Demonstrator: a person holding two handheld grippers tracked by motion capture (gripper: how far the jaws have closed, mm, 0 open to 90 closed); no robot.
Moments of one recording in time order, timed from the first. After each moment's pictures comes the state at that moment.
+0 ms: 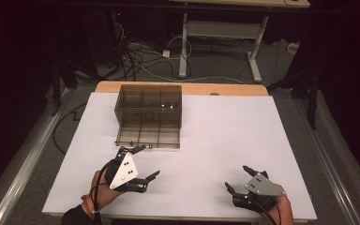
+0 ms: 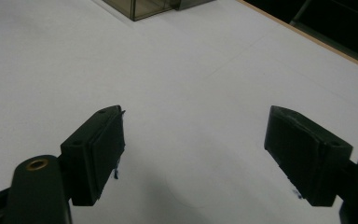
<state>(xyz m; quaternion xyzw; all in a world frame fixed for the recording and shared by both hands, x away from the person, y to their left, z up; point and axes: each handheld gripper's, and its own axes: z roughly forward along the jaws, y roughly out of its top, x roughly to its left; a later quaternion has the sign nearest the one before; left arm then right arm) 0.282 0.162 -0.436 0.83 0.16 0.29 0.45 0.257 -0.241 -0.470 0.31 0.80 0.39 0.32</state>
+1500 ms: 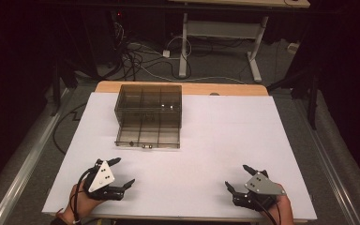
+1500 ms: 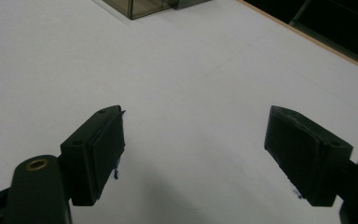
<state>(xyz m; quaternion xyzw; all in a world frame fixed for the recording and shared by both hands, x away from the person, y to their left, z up) 0.276 0.231 -0.489 0.84 0.25 0.25 0.40 0.260 -0.242 -0.471 0.31 0.81 0.39 0.32</state>
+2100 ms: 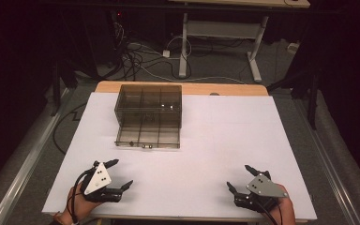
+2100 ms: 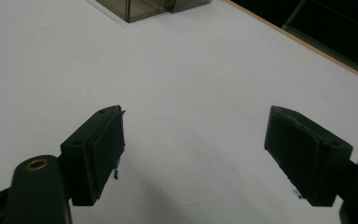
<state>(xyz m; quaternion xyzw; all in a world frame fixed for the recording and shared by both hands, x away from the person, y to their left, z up) 0.272 0.234 -0.488 0.84 0.25 0.25 0.42 0.254 -0.243 -0.467 0.31 0.80 0.39 0.34</state>
